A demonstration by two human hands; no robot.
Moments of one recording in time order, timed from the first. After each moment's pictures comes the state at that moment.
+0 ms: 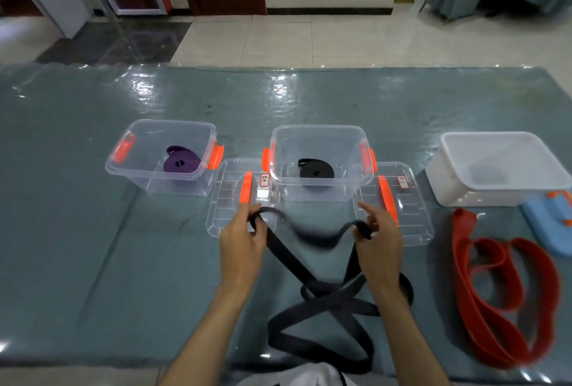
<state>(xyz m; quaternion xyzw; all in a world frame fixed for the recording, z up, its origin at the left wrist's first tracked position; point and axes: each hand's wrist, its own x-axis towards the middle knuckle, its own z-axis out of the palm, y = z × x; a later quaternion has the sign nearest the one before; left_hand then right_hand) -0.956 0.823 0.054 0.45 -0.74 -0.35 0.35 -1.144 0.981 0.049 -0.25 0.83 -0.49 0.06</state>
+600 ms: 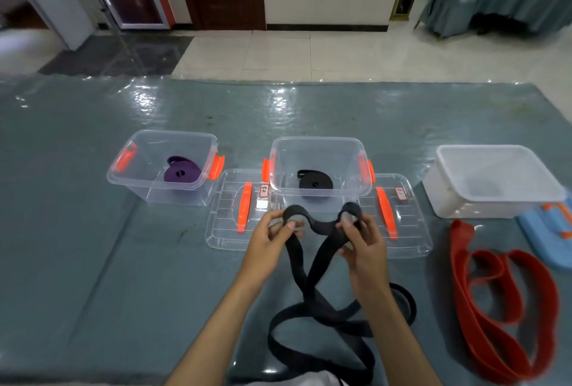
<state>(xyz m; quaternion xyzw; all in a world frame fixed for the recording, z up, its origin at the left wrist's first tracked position) -0.985 0.833 0.074 0.35 -0.57 -0.70 0.23 -1.124 0.964 0.066 -0.07 0.55 -0.77 0.32</state>
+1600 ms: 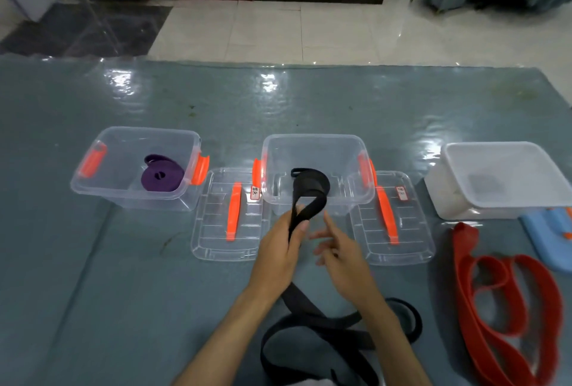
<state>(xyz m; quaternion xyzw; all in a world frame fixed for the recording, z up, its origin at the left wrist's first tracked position) -1.033 0.811 0.044 0.32 -0.77 -0.51 0.21 -1.140 0.927 0.059 -0.31 0.75 -0.49 0.32</state>
